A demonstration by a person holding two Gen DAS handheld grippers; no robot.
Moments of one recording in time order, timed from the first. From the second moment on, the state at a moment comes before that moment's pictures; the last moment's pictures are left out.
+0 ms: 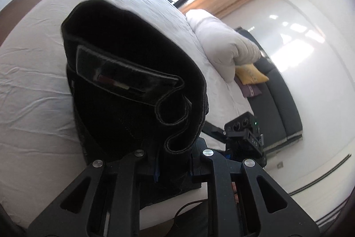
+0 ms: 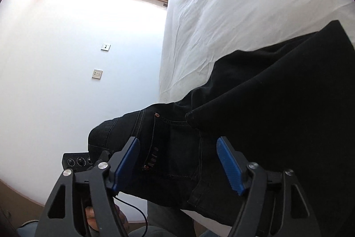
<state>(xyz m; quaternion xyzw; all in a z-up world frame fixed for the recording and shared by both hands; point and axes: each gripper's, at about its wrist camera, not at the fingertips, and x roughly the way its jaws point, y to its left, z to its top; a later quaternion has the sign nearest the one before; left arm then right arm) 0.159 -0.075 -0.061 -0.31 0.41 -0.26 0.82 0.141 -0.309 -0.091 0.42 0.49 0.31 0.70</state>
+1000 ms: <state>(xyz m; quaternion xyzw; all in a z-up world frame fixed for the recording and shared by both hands) 0.124 -0.301 -0.110 0.02 0.46 -0.33 0.82 0.149 -0.363 -0.084 0.28 0.53 0.29 0.74</state>
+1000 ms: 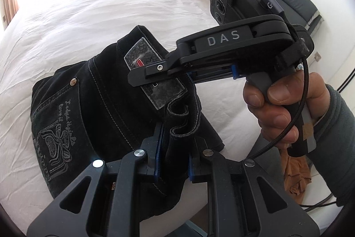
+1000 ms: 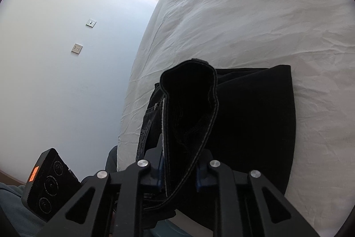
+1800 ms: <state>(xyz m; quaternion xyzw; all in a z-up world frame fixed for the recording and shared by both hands) 0.118 -0.287 -0.123 -0.02 0.46 -0.37 0.81 0.156 -0.422 -0.128 0.33 0.53 0.23 0.74</state>
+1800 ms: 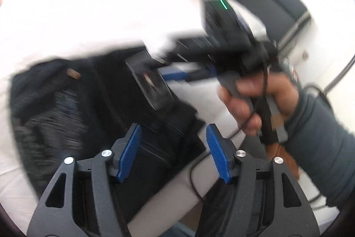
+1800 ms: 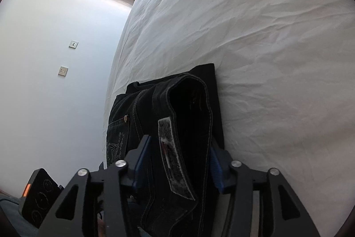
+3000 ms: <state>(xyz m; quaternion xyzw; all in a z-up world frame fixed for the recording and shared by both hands) 0.199 -0.195 -0.152 -0.08 0.44 -0.28 0.85 0.082 -0.388 -0.070 0.31 0.47 0.28 0.78</state>
